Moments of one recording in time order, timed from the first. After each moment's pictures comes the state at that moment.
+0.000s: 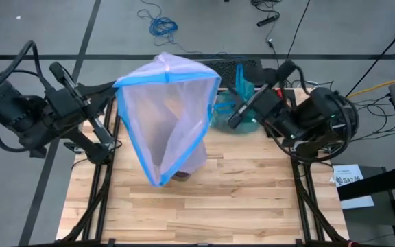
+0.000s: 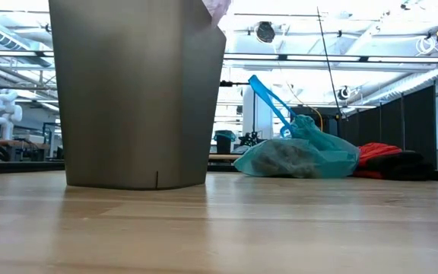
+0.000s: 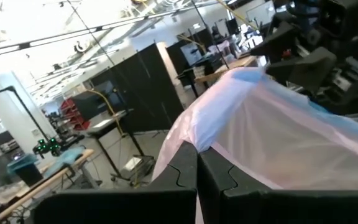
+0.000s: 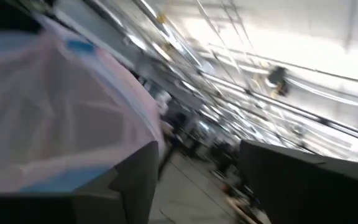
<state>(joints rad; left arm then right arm) -0.80 1.44 2.24 -0.18 -1.40 1.01 0.35 1.57 2.05 0.10 0.95 -1.02</state>
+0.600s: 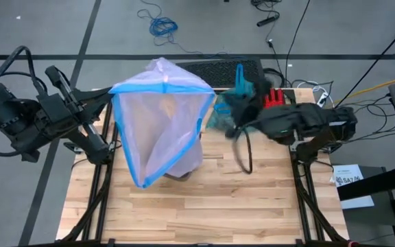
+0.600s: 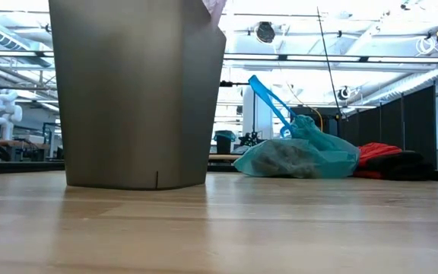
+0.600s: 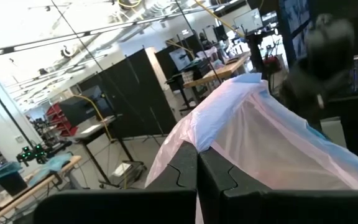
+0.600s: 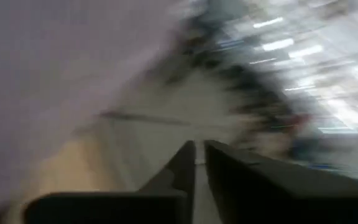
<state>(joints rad) -0.86 1.44 2.24 -0.16 -1.41 1.03 0.30 1.57 2.08 -0.78 1.08 -0.40</state>
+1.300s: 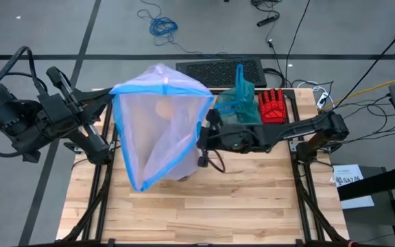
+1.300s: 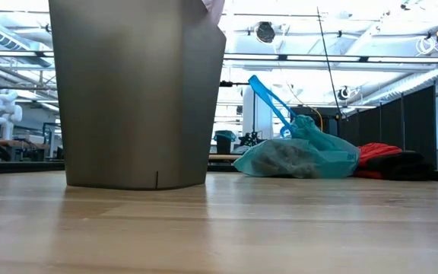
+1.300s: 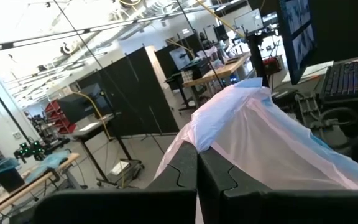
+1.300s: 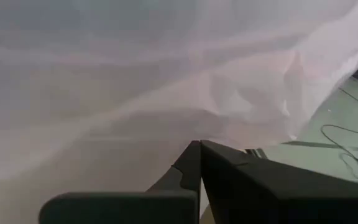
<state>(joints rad) -0.86 1.44 2.24 -0.17 -1.41 1.00 0.17 1.61 1.47 -0.11 0.43 -0.15</state>
